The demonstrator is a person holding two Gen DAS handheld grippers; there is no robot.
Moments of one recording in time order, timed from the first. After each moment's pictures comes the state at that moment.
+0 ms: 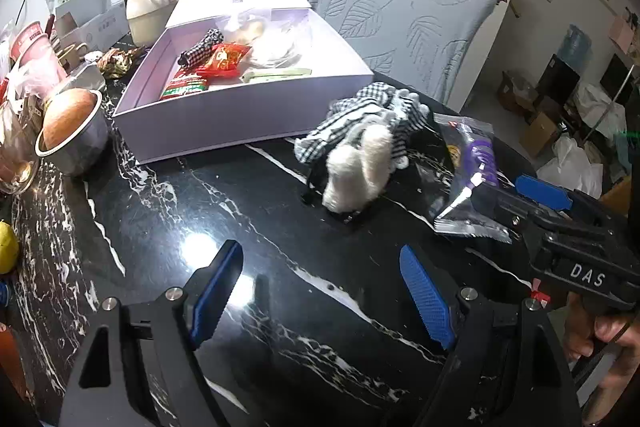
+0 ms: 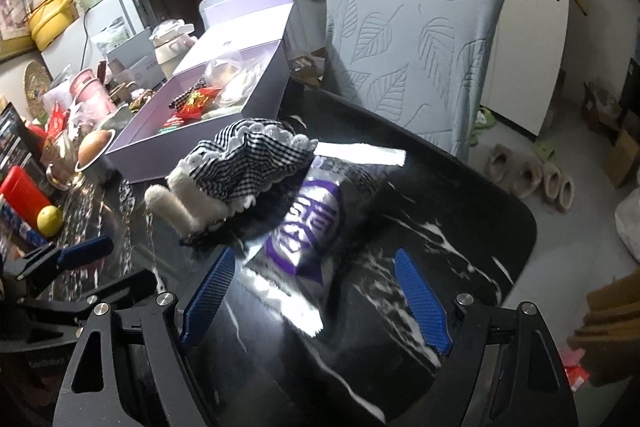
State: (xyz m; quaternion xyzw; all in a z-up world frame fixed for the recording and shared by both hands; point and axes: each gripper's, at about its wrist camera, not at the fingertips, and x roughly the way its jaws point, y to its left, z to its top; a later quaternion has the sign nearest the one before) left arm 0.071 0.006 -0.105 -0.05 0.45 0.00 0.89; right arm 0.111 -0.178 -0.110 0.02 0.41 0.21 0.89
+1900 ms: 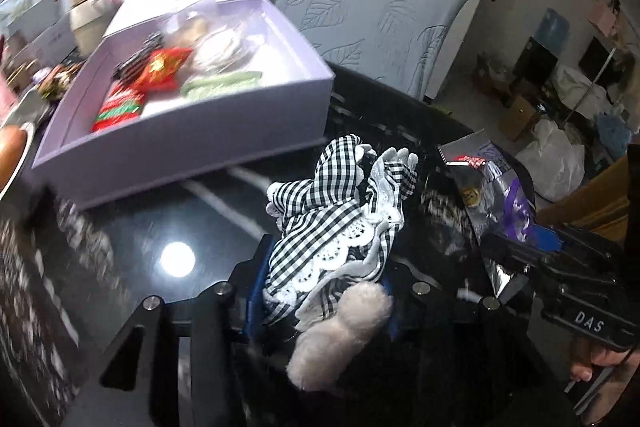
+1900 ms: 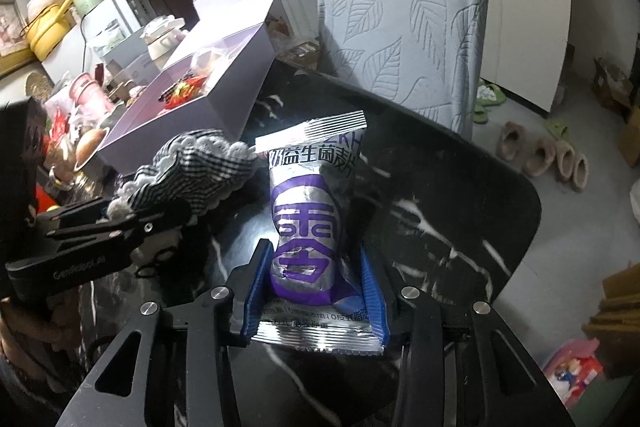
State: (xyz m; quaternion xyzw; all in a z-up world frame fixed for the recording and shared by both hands) left arm 0.112 -0.011 -0.120 -0.05 0.46 -0.05 0.88; right arm 0.124 -0.212 -0.131 0.05 0.44 0.23 0.87
